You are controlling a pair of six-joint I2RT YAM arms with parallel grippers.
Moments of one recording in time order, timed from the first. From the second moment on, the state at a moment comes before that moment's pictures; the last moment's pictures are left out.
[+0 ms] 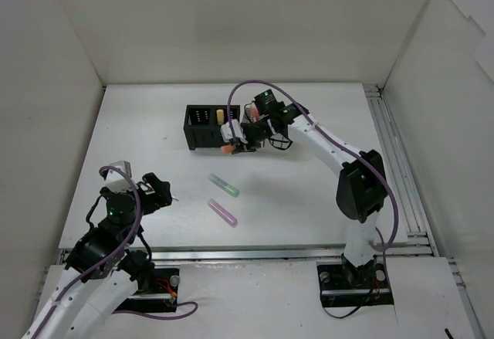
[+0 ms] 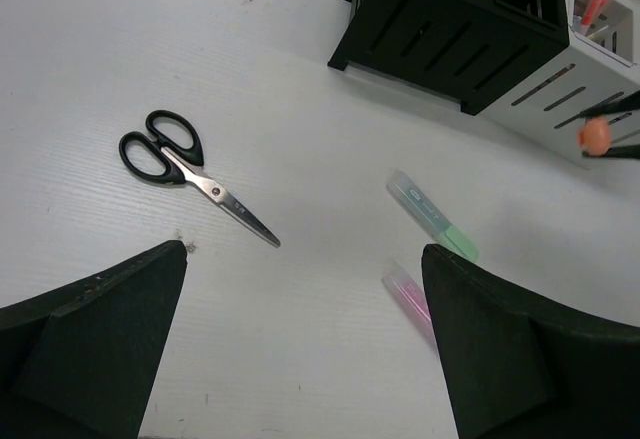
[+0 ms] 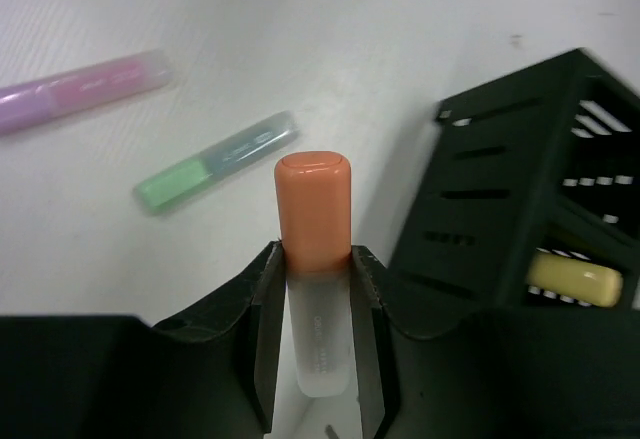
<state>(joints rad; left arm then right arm) -0.51 0.38 0.63 -0.67 -0.47 -0.55 0.60 1.96 1.67 -0.81 -0.79 -1.38</state>
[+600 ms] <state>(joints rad) -0.51 0.34 0.63 -0.66 -0.48 -0.55 0.56 2.07 1.63 0.48 -0.41 0.00</state>
